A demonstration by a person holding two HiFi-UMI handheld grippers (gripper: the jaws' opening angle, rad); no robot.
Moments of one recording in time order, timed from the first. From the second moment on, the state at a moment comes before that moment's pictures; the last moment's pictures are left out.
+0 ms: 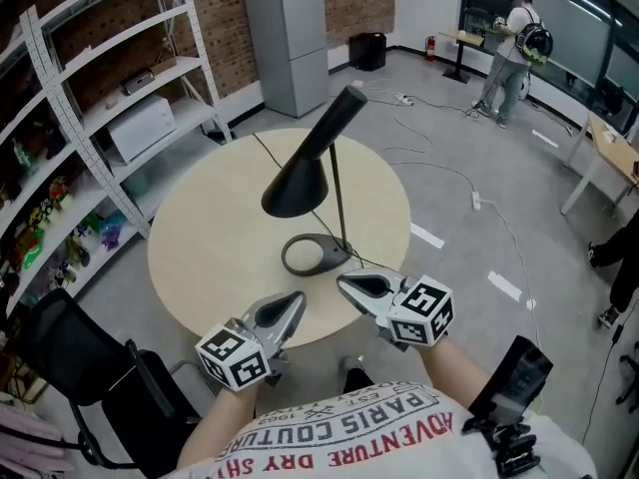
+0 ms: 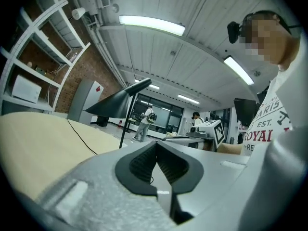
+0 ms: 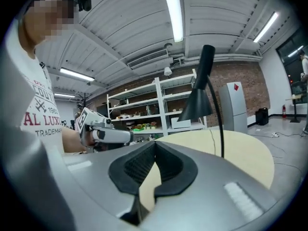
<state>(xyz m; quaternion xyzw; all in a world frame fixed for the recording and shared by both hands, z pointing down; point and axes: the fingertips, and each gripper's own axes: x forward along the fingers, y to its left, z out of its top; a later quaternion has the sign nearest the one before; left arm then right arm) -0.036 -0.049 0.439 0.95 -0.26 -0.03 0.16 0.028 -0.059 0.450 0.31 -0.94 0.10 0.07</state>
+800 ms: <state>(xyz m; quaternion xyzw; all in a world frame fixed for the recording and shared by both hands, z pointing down) -0.015 0.065 0.395 0.95 -0.28 -0.02 0.13 0.025 0.069 0.438 0.23 -0.96 0.10 0.09</state>
